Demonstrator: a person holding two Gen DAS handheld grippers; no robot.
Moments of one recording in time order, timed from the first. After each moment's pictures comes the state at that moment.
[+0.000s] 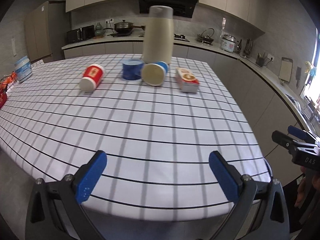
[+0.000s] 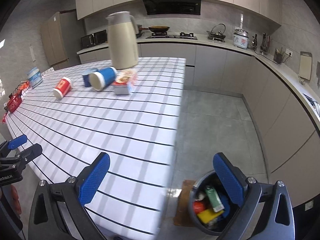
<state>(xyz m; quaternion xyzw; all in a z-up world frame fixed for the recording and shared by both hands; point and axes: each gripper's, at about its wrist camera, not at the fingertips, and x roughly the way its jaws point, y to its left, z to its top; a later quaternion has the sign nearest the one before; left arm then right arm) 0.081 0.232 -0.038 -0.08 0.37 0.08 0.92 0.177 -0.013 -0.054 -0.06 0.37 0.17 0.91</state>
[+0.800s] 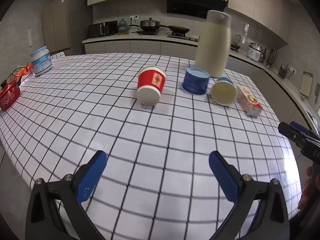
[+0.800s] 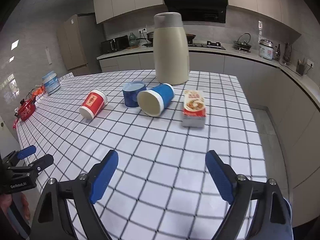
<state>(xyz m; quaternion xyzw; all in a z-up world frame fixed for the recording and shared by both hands) 0.127 0.384 -0.050 -0.10 0.37 0.13 0.91 0.230 0.164 -0.055 -0.05 0.35 0.24 0.91</state>
